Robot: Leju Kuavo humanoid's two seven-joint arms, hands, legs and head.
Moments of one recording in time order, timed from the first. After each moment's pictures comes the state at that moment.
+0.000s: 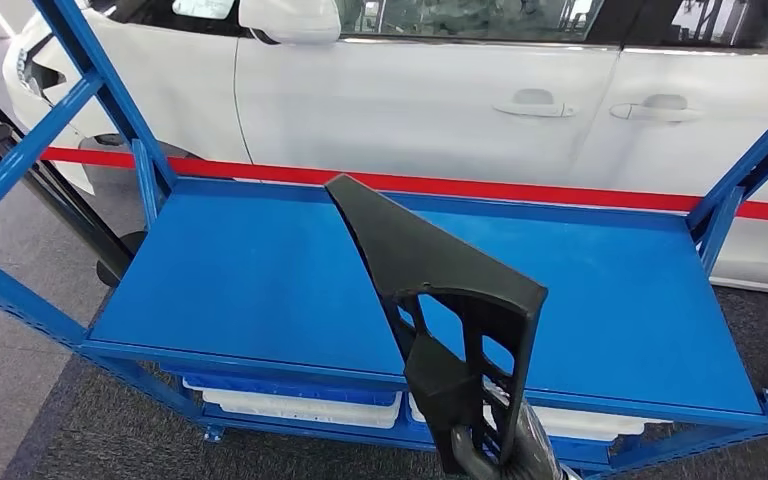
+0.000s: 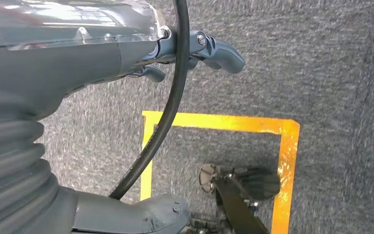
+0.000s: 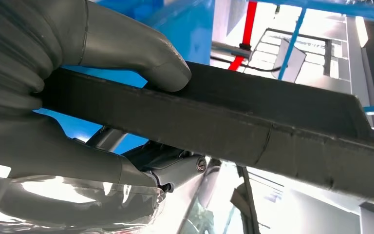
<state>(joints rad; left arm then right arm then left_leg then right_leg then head) -0.04 -0.04 -0.30 -0.17 0.25 0.27 -0.27 0.16 -0.31 0.57 -1.88 0.05 -0.27 -0.61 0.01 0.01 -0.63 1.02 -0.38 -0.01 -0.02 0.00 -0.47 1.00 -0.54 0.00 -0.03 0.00</state>
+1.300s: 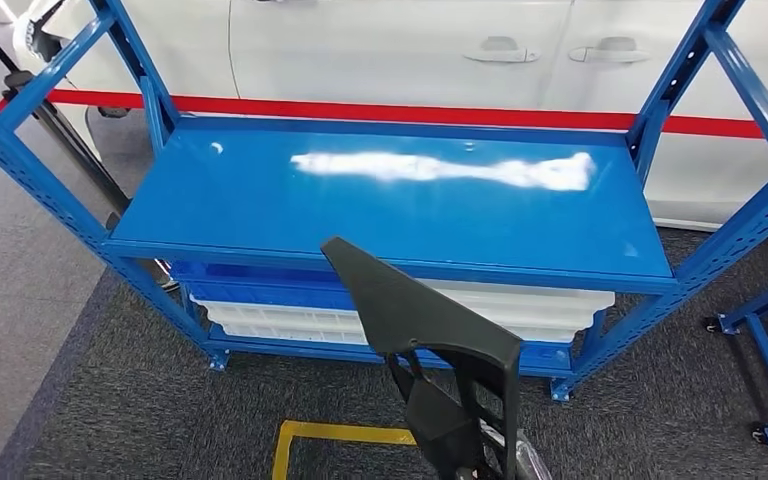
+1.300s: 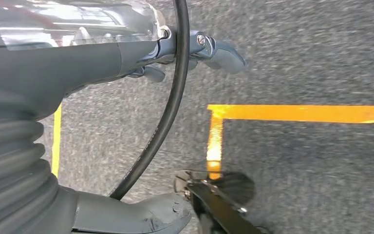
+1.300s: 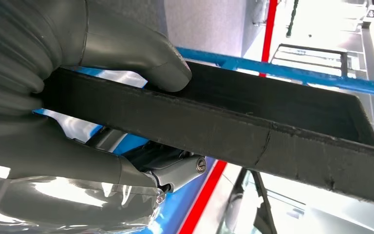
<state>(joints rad) -0.03 -0.03 -0.30 -0.17 0.24 0.28 -0.27 0.28 -0.31 0.54 -1.86 0.06 -0.21 -0.65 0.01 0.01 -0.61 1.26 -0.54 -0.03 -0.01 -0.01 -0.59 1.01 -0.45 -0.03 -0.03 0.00</state>
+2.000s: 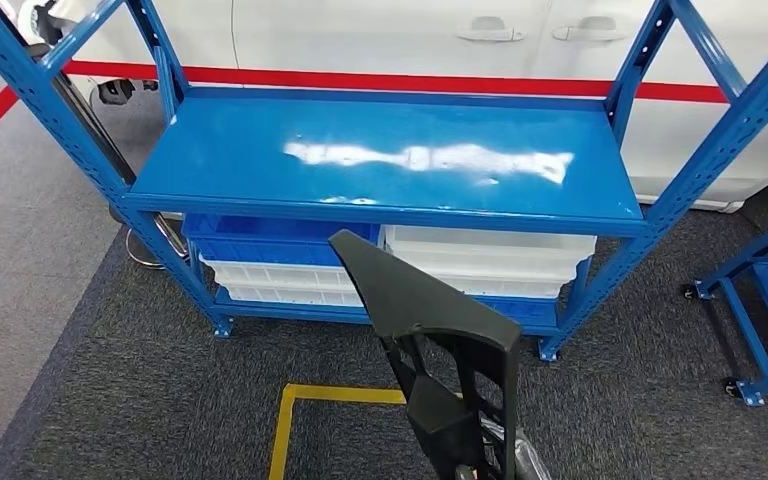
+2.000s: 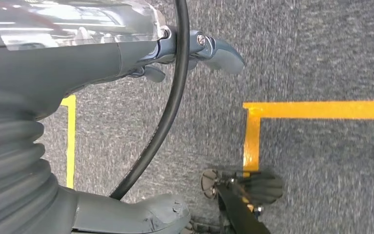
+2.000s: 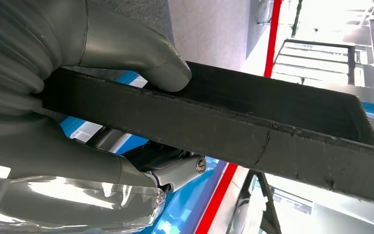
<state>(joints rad) -0.03 -0.03 -0.30 -0.16 0.24 0.27 -0.27 0.29 -0.30 0.53 -1.84 0.05 -0.20 -0.64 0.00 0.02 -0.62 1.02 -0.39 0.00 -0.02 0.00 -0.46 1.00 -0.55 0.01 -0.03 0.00</state>
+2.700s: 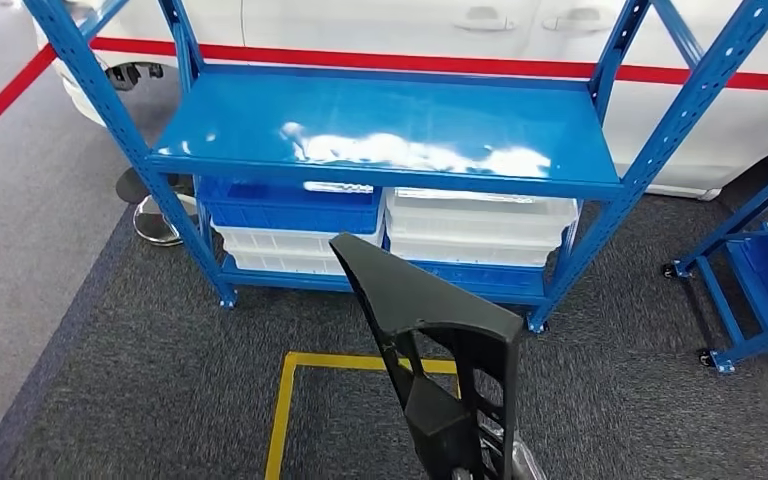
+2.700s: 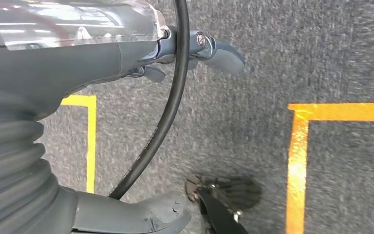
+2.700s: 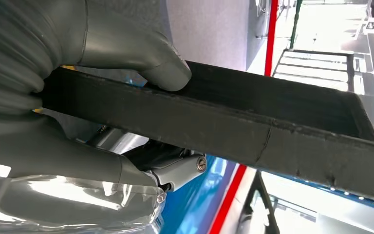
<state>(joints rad) -0.03 -0.03 -0.31 -0.16 0.25 0.27 -0.28 0.29 -0.30 0.53 -1.83 0.00 -0.17 -0.65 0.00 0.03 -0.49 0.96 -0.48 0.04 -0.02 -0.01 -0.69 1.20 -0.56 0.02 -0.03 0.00</state>
